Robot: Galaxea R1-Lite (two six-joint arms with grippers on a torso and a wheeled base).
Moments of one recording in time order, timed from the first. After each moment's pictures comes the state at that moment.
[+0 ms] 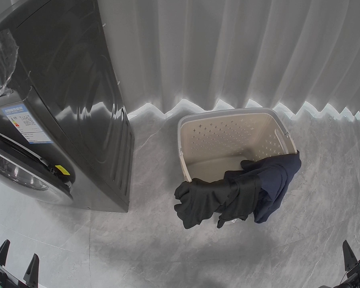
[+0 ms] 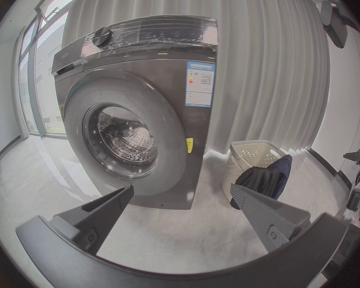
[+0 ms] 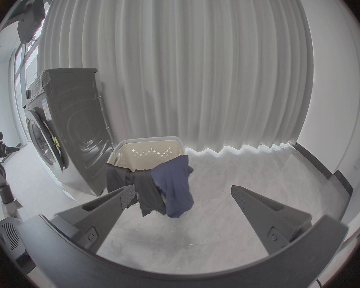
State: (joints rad) left arm -0.01 0.02 -0.02 0.00 0.01 -0.05; right arm 0.01 0.02 -0.02 0.00 -0.01 0.00
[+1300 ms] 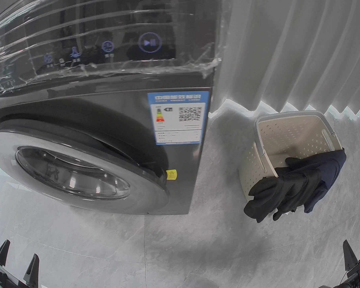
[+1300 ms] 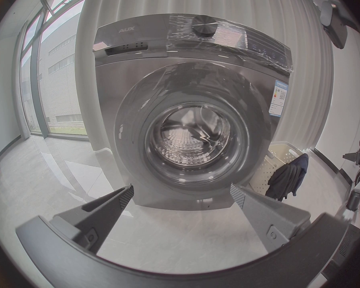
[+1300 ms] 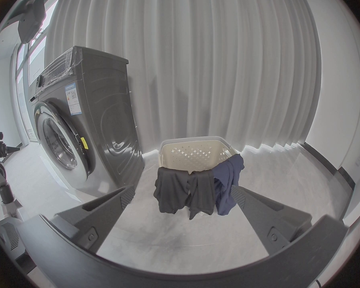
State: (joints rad) left arm -0.01 0.02 -0.02 0.00 0.01 -0.05; right arm 0.01 0.02 -0.02 0.00 -0.01 0.00
